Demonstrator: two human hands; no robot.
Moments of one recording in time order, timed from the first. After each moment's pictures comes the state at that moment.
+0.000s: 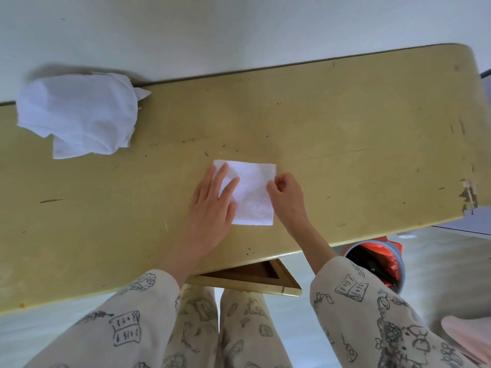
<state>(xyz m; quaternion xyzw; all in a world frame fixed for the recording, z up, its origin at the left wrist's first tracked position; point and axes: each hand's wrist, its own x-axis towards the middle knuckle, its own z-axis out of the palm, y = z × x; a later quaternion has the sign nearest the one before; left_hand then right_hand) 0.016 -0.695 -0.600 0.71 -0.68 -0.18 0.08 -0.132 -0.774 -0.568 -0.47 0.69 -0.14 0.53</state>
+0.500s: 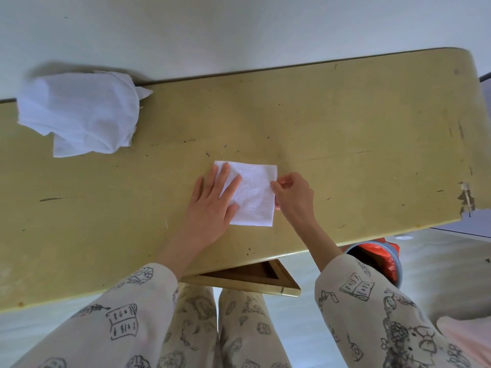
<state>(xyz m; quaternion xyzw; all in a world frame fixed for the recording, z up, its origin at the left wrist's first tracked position) 0.026 -0.697 -0.611 0.68 -0.71 -0.19 0.01 -0.138 -0.783 -0.569 -0.48 0.72 -0.11 0.48</state>
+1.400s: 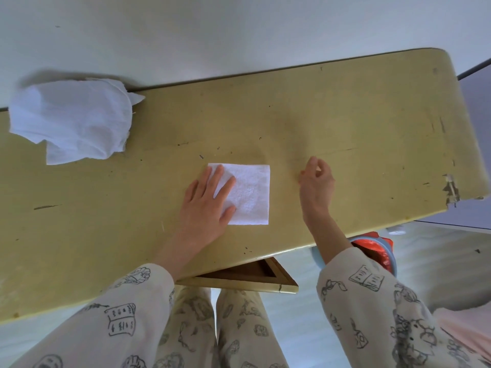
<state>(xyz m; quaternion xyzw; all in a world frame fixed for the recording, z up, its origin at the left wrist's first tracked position) 0.029 -0.698 -0.598 0.70 -0.69 -0.19 0.00 -0.155 -0.805 -0.566 -0.36 0.80 -0.28 0.39</state>
